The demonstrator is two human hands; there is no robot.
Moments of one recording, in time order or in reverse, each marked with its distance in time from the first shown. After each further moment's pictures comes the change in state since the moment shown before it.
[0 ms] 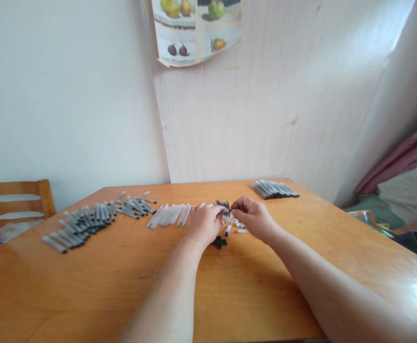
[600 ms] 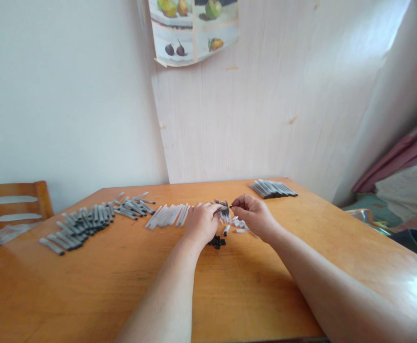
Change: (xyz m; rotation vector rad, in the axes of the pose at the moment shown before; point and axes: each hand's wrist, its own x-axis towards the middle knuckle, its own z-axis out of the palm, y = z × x) left_hand 0.003 -0.006 0.004 -0.051 0.057 0.011; right_hand 0.000 -0.007 -0.002 0.254 0.028 0.098
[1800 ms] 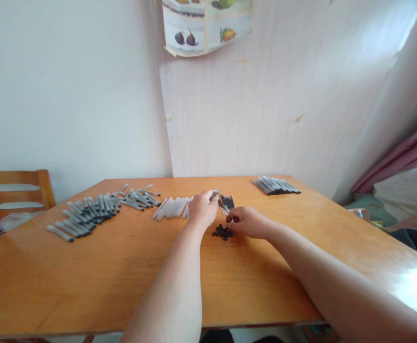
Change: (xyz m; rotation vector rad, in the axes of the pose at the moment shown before) left_hand 0.010 -0.022 0.001 -0.311 0.055 -0.329; right_hand -0.005 0.000 0.016 -0.754 -0.438 0.078
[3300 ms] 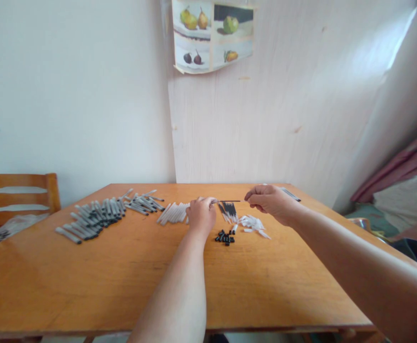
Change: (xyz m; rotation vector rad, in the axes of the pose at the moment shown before) left_hand -0.006 -0.009 -0.004 0.270 0.124 0.012; right_hand -0.012 -0.021 -0.075 0.567 0.246 0.104
